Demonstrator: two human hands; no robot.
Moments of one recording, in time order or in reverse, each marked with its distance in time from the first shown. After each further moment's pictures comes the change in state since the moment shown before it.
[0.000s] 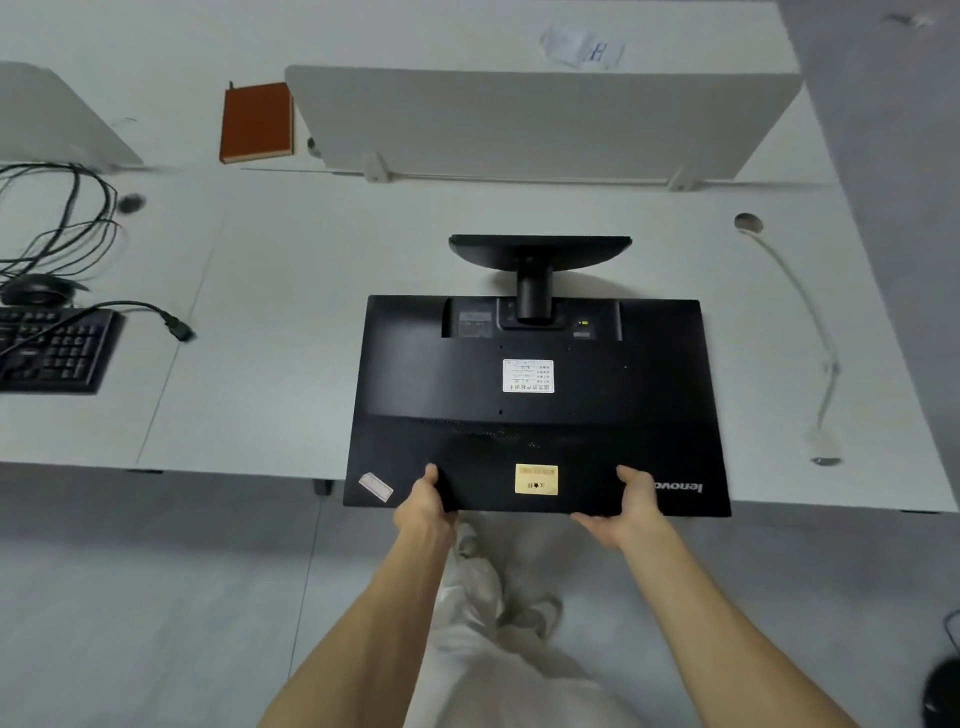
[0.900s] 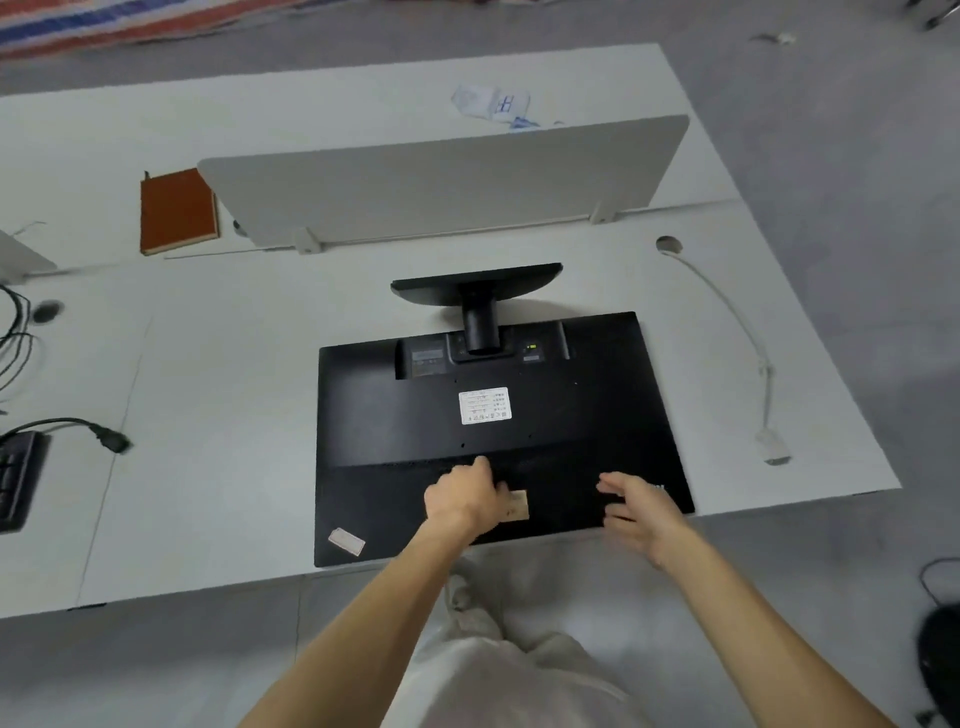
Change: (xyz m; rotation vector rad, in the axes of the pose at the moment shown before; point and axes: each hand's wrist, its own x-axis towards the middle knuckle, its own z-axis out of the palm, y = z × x) left_hand -0.053 0.019 0.099 1.987 -0.277 0.985; right_hand -0.005 -0.067 -0.017 -0.588 -0.127 -0.208
